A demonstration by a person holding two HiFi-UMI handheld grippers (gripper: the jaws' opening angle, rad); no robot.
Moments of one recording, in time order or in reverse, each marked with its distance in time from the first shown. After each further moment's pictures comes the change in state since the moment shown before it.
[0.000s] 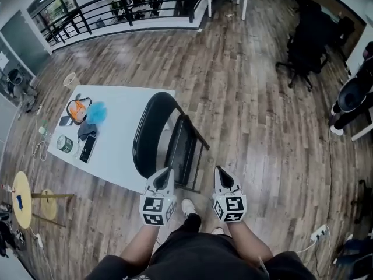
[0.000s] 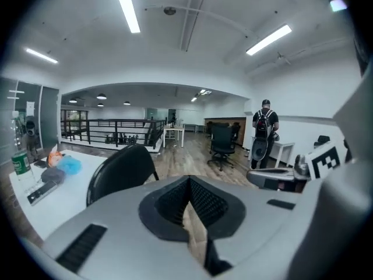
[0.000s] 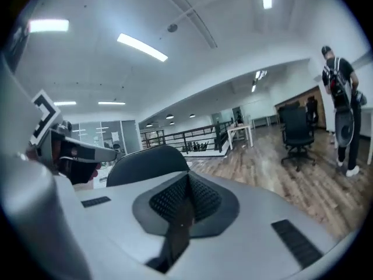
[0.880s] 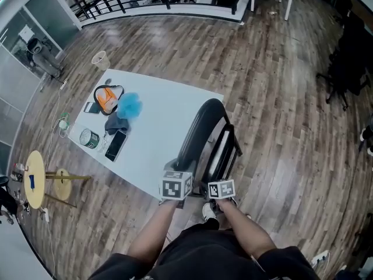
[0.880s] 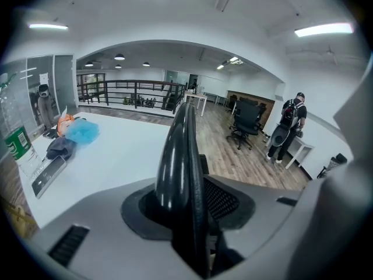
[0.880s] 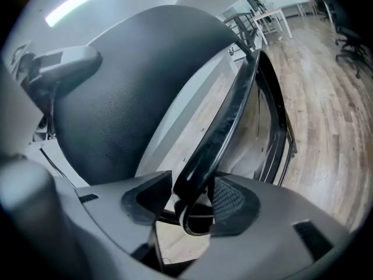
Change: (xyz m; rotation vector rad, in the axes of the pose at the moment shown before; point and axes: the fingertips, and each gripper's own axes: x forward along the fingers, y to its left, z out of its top) left arm 0.101 0.194 -0.044 -0.165 0.382 0.119; right arm 0.215 0.168 -0.246 0.299 0.842 0.446
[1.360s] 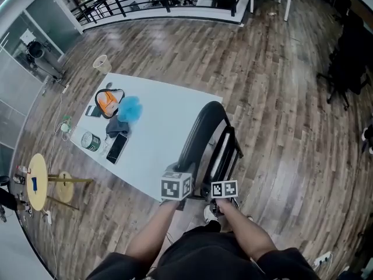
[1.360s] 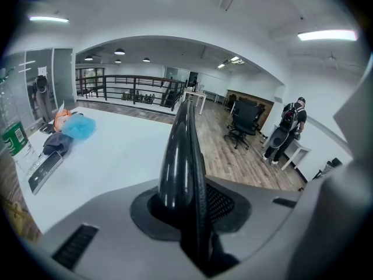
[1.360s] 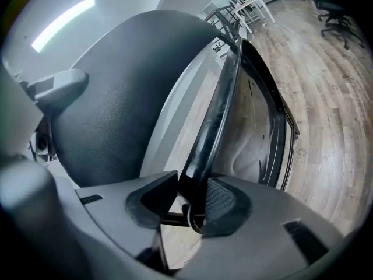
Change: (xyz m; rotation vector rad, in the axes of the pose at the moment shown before) left arm 0.000 -0.014 0.000 -0.028 0.027 -0.026; right arm -0.006 -0.005 -0.004 0.156 -0.006 0.067
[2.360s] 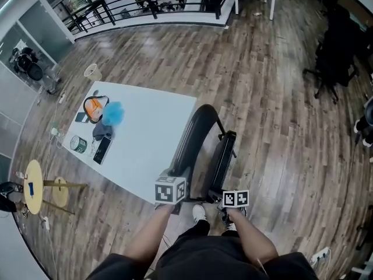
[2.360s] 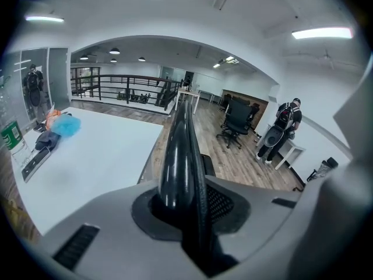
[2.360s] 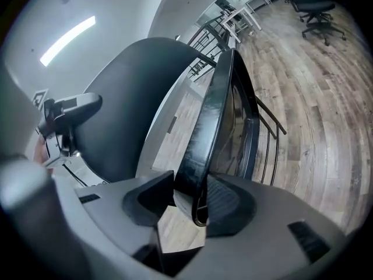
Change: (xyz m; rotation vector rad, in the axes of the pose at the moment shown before) left arm 0.002 -0.124 -0.009 0.014 0.004 -0.034; right arm -0.152 -0.092 -0.043 0.054 -0.094 0.025
